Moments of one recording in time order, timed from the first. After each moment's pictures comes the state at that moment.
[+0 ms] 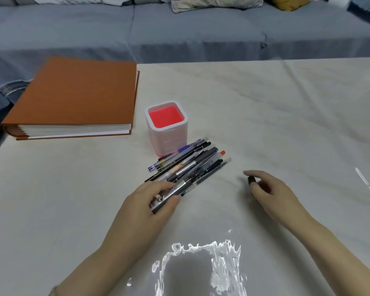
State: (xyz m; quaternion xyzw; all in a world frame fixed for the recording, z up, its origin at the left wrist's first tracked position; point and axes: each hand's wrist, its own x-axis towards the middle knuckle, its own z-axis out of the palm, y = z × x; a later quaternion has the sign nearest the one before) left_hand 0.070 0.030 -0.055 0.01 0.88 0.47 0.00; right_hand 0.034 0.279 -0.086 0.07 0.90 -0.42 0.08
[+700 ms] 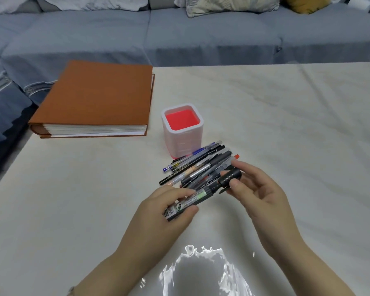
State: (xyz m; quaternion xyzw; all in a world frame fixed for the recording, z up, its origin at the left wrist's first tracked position) left_hand 0.079 0.030 -0.045 0.02 0.87 0.50 -0.01; right_hand 0.057 0.199 -0.047 0.05 0.67 -0.74 0.00
